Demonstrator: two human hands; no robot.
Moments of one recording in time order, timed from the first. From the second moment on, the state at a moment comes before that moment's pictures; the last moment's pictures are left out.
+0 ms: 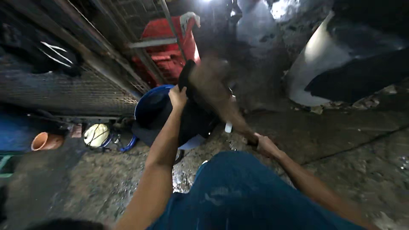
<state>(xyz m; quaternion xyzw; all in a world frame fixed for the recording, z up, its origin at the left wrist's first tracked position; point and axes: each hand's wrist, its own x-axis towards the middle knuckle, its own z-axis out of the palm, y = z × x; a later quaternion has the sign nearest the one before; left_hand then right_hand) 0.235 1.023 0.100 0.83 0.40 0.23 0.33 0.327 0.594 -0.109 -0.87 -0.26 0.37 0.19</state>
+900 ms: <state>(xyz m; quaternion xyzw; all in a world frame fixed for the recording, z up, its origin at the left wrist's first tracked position) 0.205 1.099 0.041 0.73 0.46 0.18 0.47 0.252 0.601 -0.163 -0.86 -0.30 0.36 0.21</state>
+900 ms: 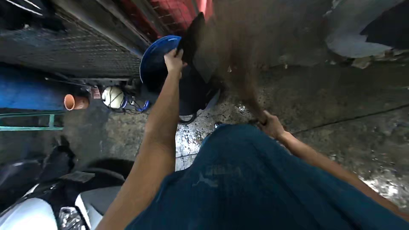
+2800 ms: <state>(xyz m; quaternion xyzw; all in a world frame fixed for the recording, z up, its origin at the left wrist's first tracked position) 0.083 0.935 -0.067 0.88 0.33 -0.03 0.35 0.403 0.692 0.071 -0.71 -0.31 0.26 0.57</state>
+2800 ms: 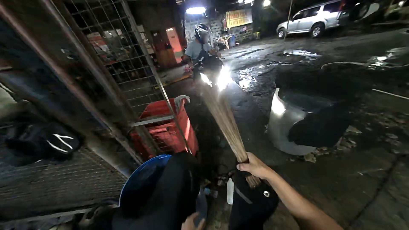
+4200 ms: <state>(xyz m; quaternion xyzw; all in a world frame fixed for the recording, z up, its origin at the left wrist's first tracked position) 0.190 1.072 0.050 0.89 0.41 -0.11 0.16 0.272 0.647 -0.122 -0.87 -0.18 0.26 0.37</state>
